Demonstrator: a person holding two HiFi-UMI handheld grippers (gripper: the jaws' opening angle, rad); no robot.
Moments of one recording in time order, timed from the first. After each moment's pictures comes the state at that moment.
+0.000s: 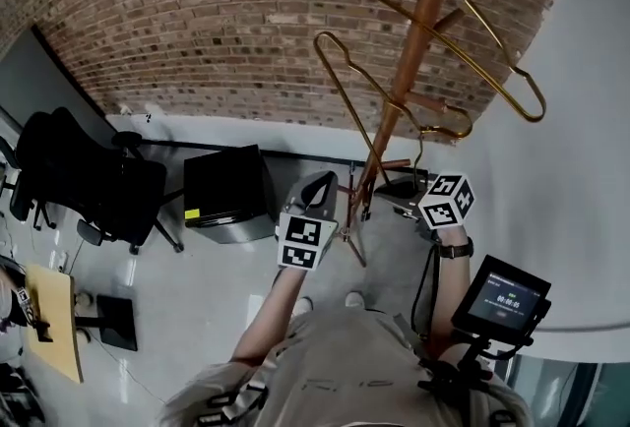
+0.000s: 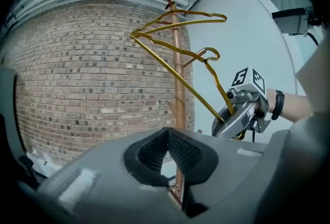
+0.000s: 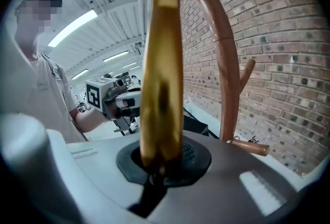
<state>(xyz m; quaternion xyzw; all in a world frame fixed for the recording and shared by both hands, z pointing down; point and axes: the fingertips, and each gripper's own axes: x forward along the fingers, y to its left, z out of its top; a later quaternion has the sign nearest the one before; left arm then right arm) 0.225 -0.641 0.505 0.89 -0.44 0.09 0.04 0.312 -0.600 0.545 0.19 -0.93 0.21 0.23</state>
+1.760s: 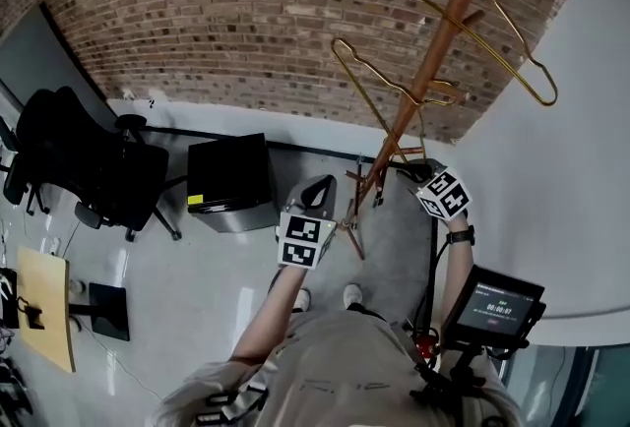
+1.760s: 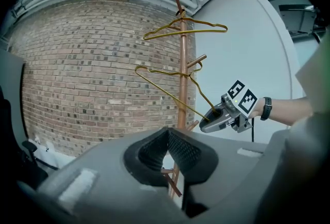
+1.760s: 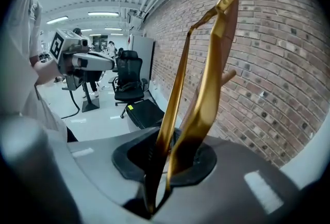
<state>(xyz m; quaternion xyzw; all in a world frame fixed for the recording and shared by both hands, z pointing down) 0.175 -0.596 0.528 0.89 -0.45 0.08 0.08 0.350 -0.631 0.593 0.34 -0.86 0.04 0.37</state>
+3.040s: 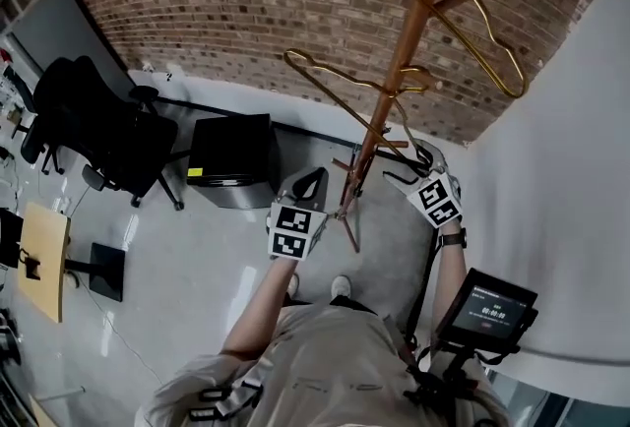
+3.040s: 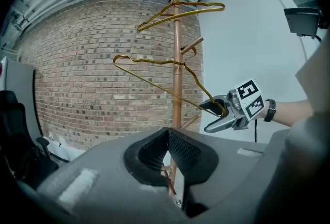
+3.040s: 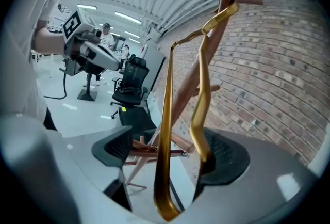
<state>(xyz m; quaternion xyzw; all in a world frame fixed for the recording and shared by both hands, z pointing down) 0.222 -0.588 0.542 0.85 -0.50 0.12 0.09 0.383 -0.645 0.585 0.32 -0.88 -0.11 0.32</state>
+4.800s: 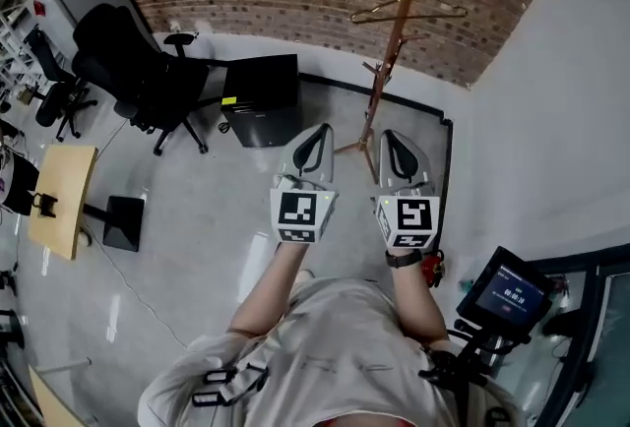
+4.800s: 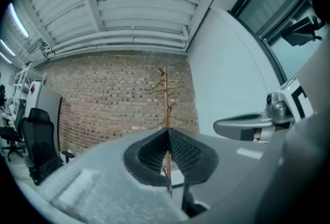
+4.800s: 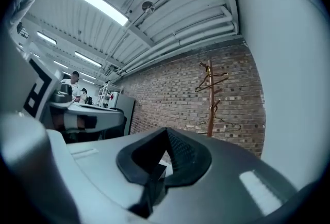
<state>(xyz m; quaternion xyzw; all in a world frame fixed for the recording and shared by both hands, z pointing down) 0.132 -0.250 0.426 0.82 -0.56 -0.02 -0.03 0.246 -0.247 0.432 0.54 -0.84 -0.07 0.04</state>
